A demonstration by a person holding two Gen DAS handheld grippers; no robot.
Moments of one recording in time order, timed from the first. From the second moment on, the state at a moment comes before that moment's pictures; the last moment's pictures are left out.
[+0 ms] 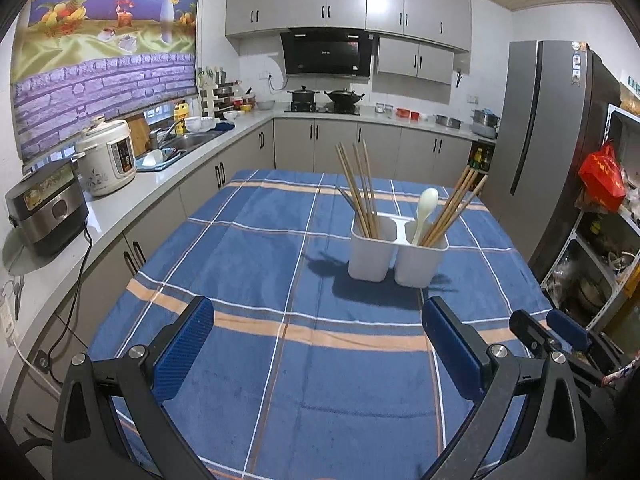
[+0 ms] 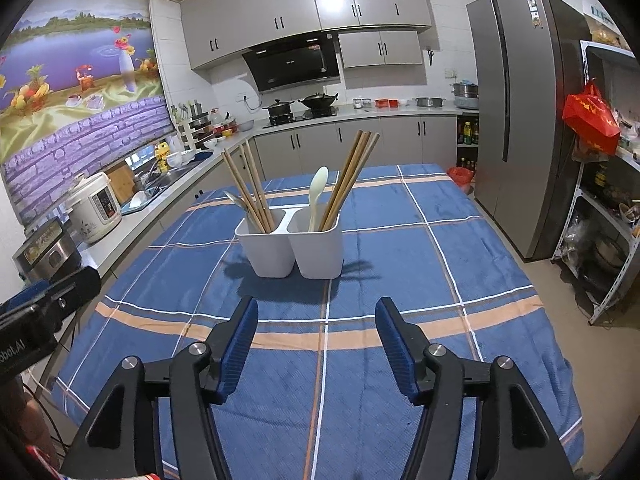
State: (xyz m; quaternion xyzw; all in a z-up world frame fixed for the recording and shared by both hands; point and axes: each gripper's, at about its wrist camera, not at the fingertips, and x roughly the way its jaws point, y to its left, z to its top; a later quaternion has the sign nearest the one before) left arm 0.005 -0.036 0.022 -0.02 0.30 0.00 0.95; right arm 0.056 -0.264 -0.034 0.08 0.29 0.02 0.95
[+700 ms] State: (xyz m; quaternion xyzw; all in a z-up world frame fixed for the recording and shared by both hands) left arm 0.011 -0.044 0.008 -0.01 0.33 -0.01 0.94; right arm 0.056 -0.268 -0.040 0.08 0.30 0.00 0.95
